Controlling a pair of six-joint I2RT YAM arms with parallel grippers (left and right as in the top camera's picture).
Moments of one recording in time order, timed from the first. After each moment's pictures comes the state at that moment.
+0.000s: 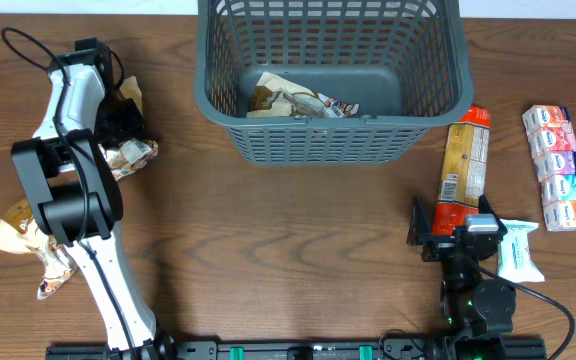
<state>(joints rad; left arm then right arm) 0.20 2.34 1.89 -1.13 -0.01 -0.29 0.07 0.01 0.01 -0.03 0.06 -0.01</state>
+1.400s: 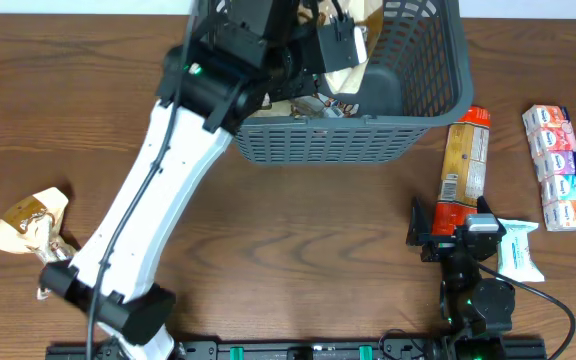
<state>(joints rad) -0.55 1.83 2.15 -1.01 0.07 0.90 0.07 0.01 0.01 -0.05 0.06 0.03</state>
